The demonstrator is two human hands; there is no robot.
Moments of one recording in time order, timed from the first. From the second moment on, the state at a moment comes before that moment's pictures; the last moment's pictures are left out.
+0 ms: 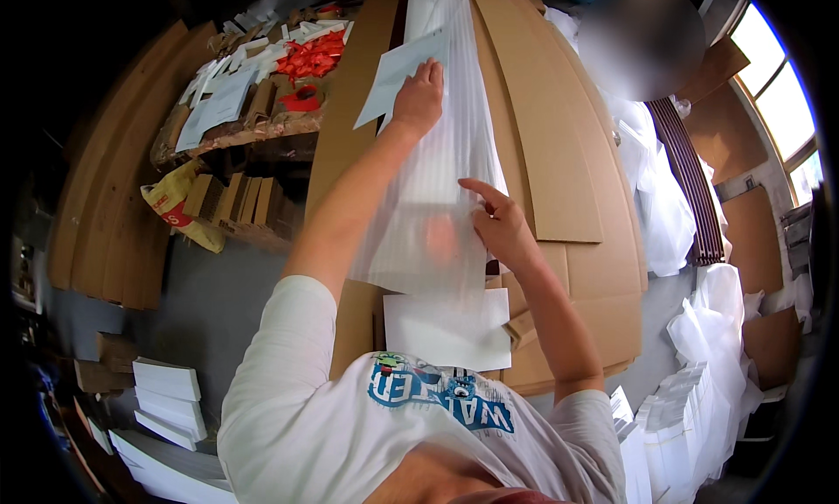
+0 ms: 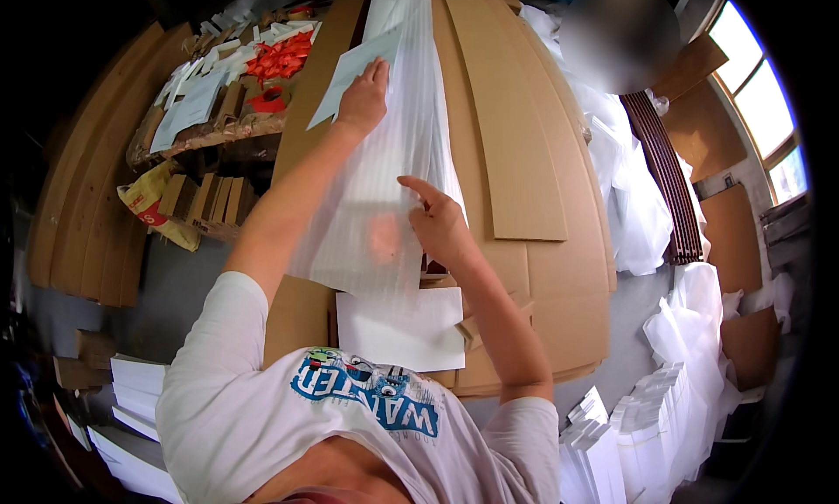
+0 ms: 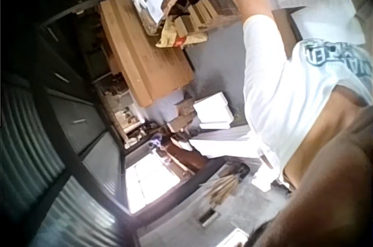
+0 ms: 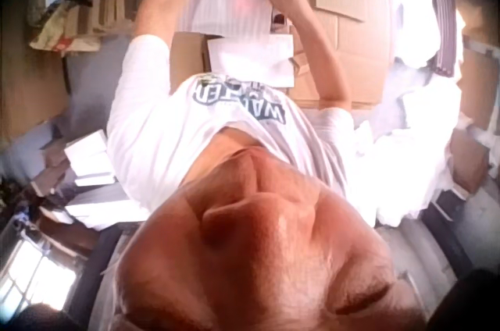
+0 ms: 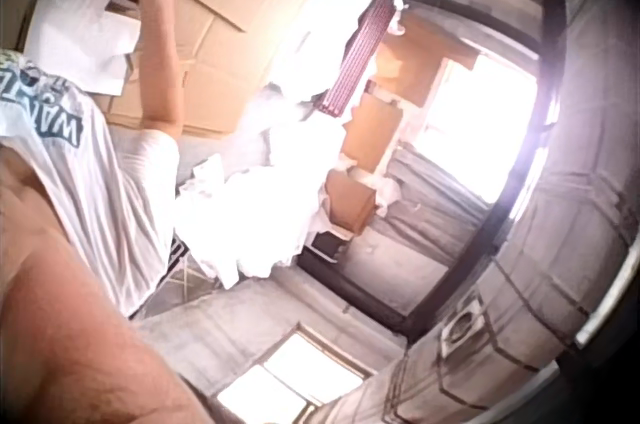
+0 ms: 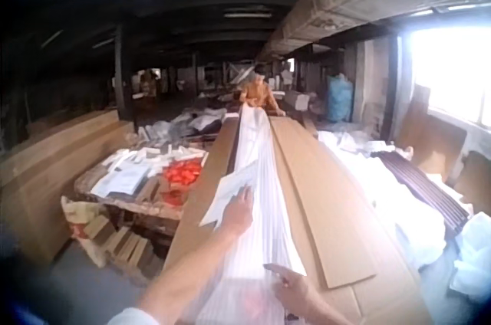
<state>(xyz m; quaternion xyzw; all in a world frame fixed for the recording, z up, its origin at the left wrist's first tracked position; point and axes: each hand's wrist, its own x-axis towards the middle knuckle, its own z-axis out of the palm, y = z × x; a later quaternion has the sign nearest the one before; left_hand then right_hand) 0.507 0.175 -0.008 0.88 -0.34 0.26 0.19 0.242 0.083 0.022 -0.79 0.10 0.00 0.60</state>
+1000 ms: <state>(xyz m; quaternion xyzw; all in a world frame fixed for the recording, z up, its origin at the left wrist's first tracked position) 0.654 0.241 -0.046 0.92 -0.22 0.10 0.31 0.227 0.068 -0.005 -0.84 0.13 0.02 0.53</state>
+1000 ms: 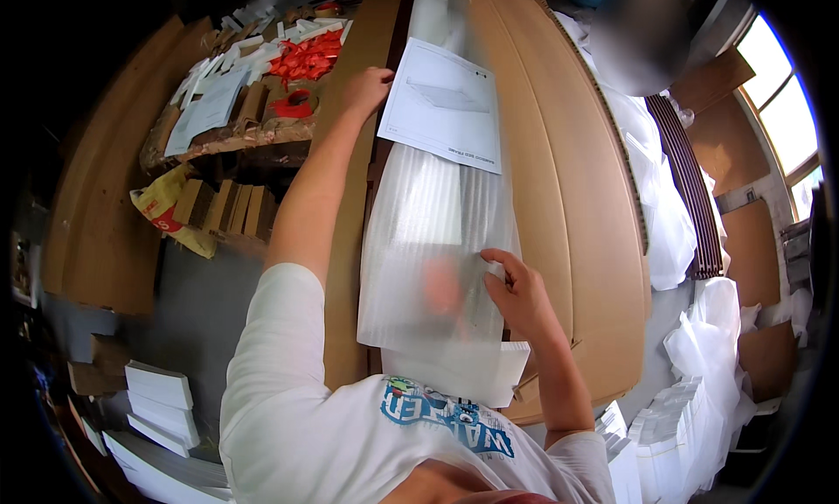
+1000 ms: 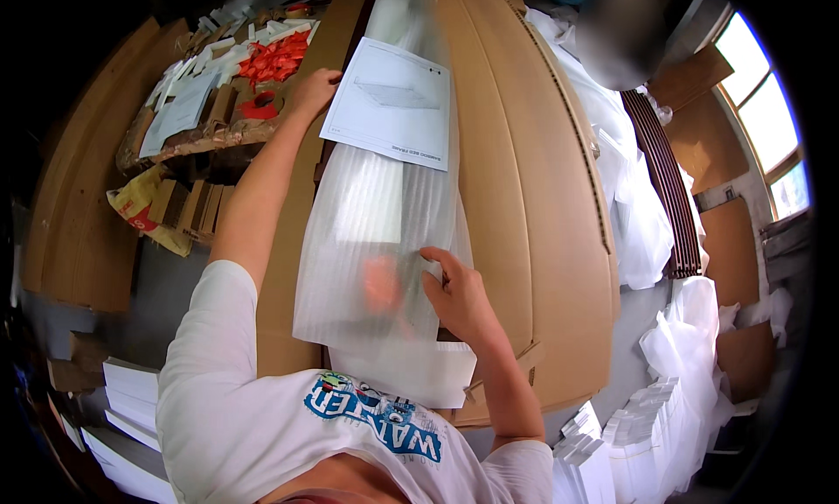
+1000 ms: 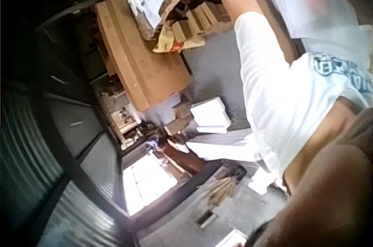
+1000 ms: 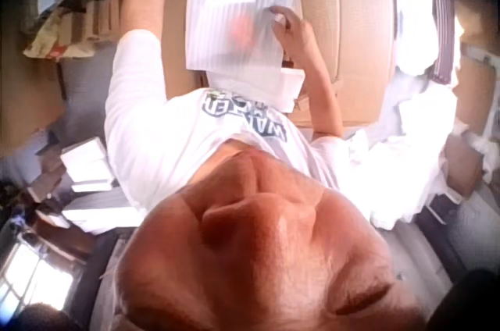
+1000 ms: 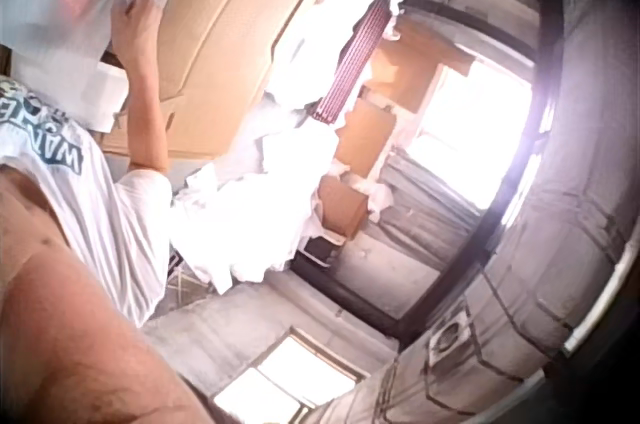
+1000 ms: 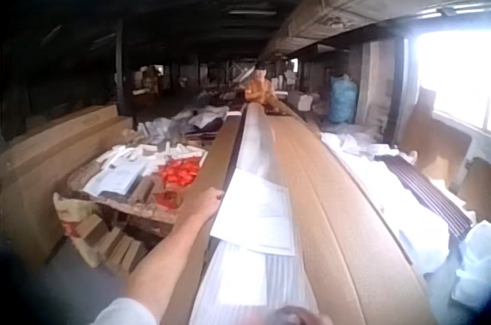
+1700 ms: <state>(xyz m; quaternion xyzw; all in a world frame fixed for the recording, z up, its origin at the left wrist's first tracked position) 0.671 0.255 -0.101 0.66 -0.07 -0.11 0.74 0.236 -0.004 -0.050 -0.68 0.14 -0.02 0.72</state>
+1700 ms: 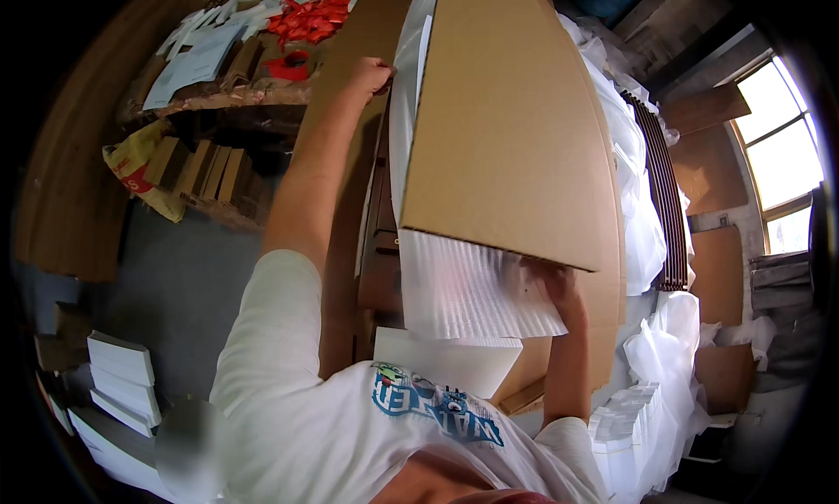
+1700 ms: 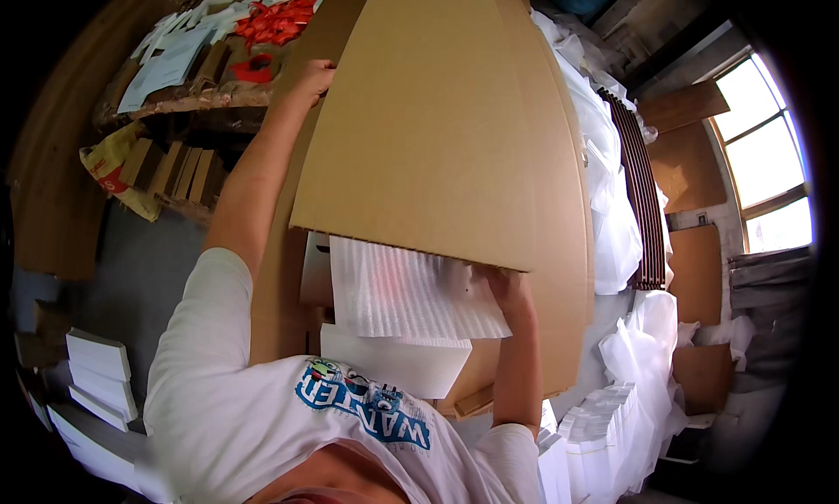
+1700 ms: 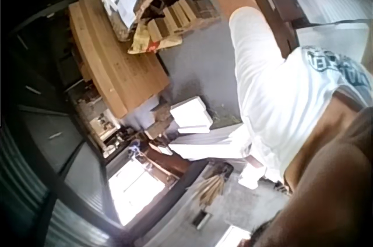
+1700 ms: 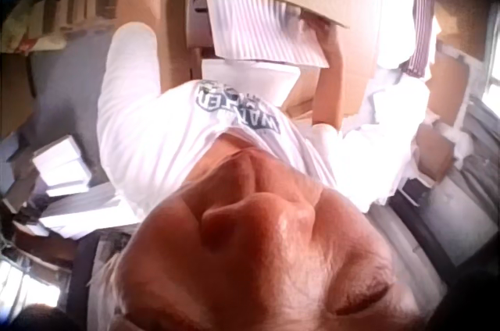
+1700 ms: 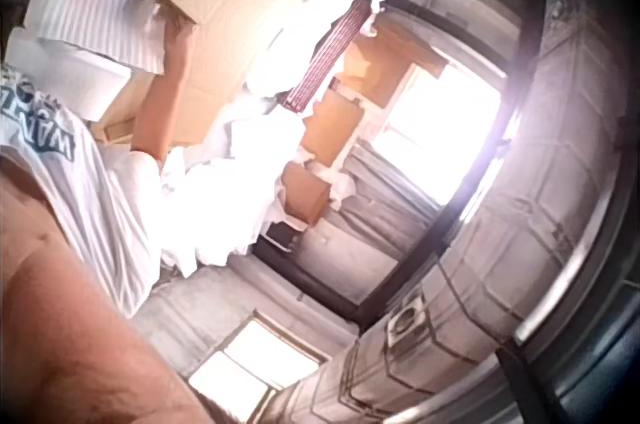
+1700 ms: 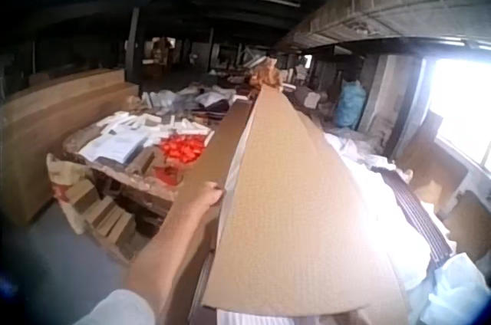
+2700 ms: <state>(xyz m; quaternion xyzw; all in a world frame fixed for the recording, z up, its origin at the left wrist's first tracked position) 0.188 0.361 -0.101 0.75 0.00 -0.08 0.66 0.085 0.007 -0.057 -0.81 0.30 -0.13 0.50</state>
